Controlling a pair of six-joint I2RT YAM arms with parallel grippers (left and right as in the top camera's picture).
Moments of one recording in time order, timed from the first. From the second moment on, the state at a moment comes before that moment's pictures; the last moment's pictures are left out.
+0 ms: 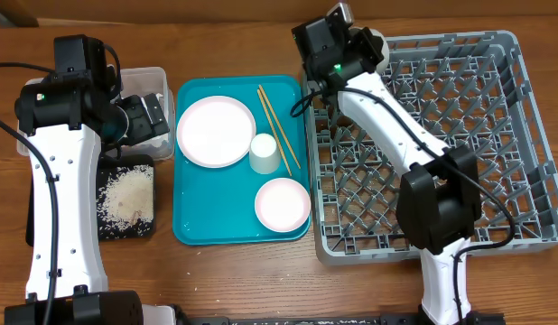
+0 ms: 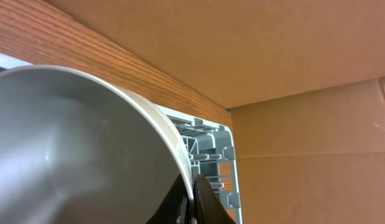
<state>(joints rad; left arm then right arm) 0.13 1.58 1.68 -1.33 0.00 -0.28 0.47 2.19 1.93 -0.66 1.09 -0.27</state>
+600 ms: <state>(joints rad) 0.13 1.58 1.68 -1.33 0.00 -0.28 0.55 2.25 1.93 -0.77 1.19 -0.28</state>
